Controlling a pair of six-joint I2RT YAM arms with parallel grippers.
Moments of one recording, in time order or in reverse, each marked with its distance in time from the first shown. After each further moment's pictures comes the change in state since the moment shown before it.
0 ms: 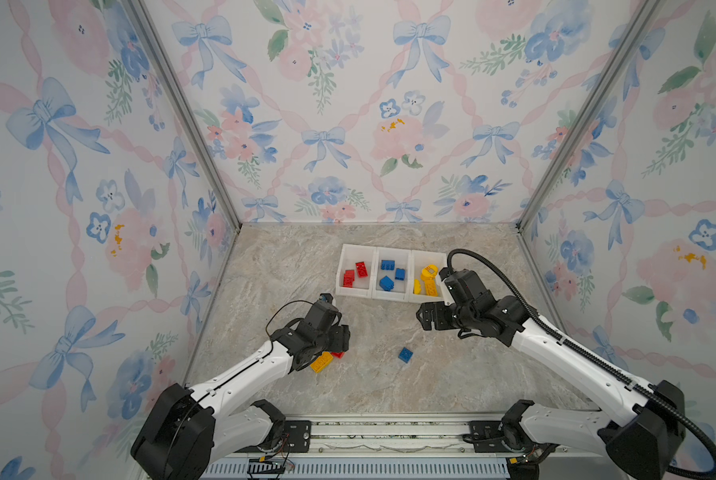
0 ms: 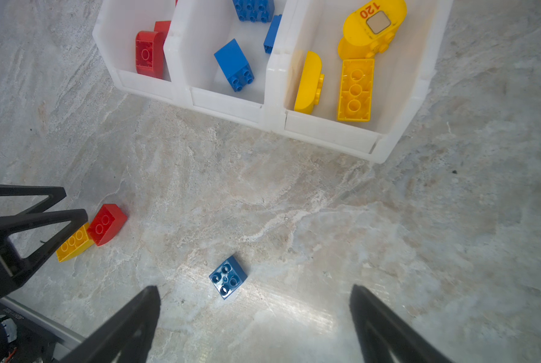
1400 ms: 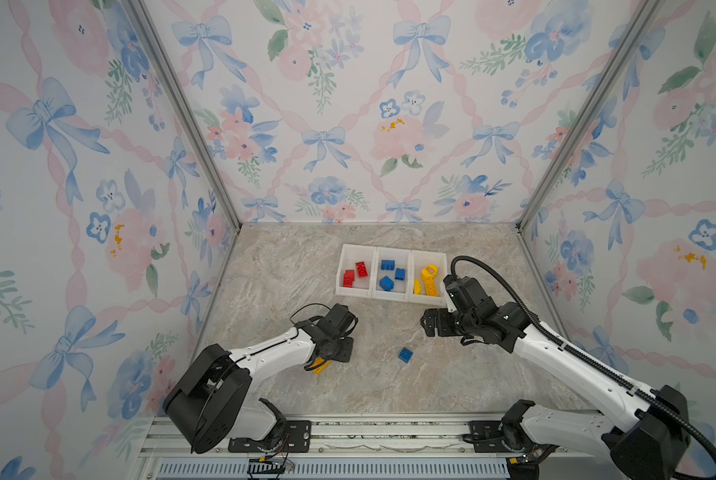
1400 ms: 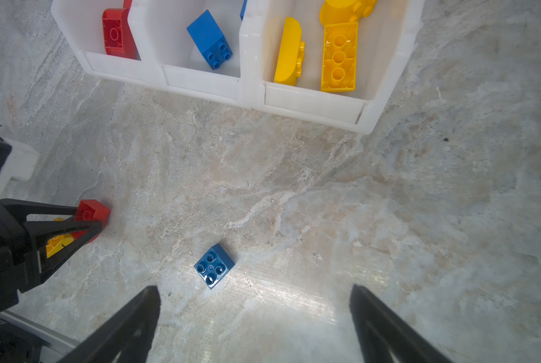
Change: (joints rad) left arm -0.079 0.237 0.068 -0.078 0.014 0.053; right arm 0.000 -0.028 -0.062 -0.002 0.019 0.036
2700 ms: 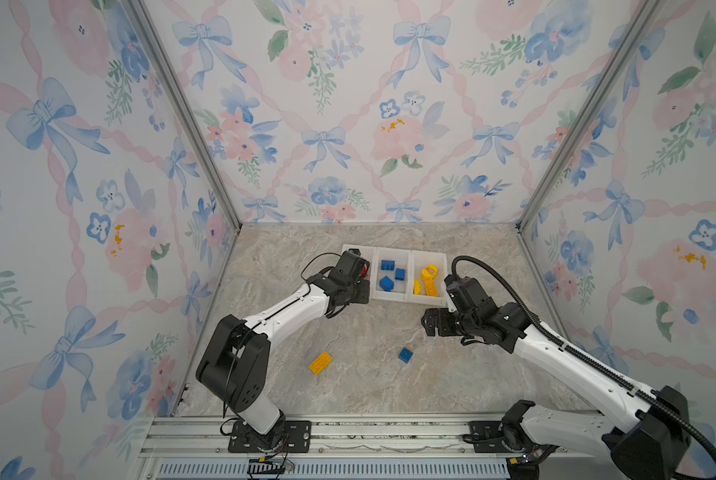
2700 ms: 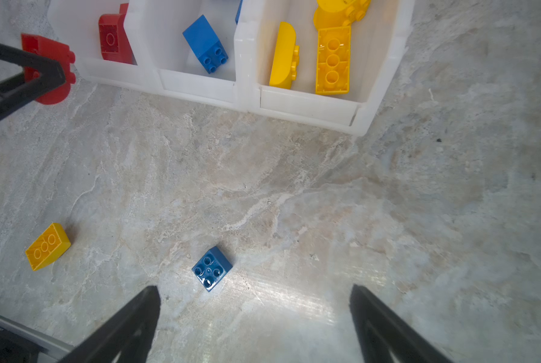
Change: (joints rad) left arm 0.105 0.262 0.521 0.044 -0.024 0.036; right arm -0.001 -0.006 0.000 0.000 0.015 0.007
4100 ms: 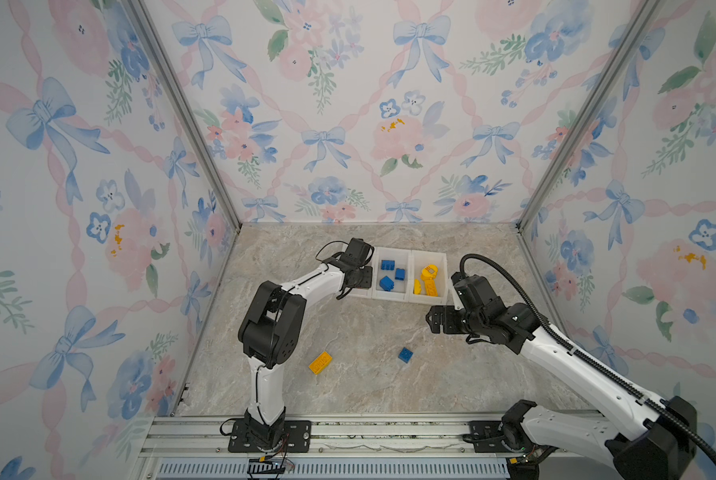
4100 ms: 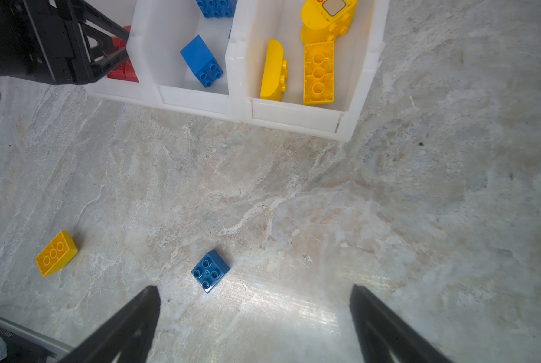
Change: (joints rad) left arm 0.063 0.320 0.230 0.040 -0.034 0.061; right arm -0.049 -0.034 0.001 -0.012 -0.016 -0.008
